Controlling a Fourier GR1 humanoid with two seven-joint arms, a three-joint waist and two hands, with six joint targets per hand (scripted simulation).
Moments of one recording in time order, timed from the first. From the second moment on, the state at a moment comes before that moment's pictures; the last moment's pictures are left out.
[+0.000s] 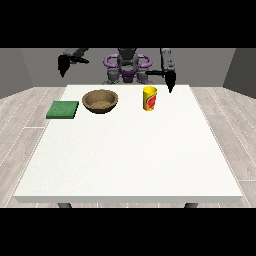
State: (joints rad) left arm -0.18 0.04 0.14 -1.32 0.06 0.01 -0.43; right arm -0.10 -0.22 -0.22 -1.57 -0.20 0.23 -0.14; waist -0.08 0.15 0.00
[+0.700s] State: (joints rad) left arm -0.40 0.04 0.20 -0.84 0.02 0.10 -0.75; right arm -0.15 -0.23 -0.23 -1.46 -0.19 0.29 -0.24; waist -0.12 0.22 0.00
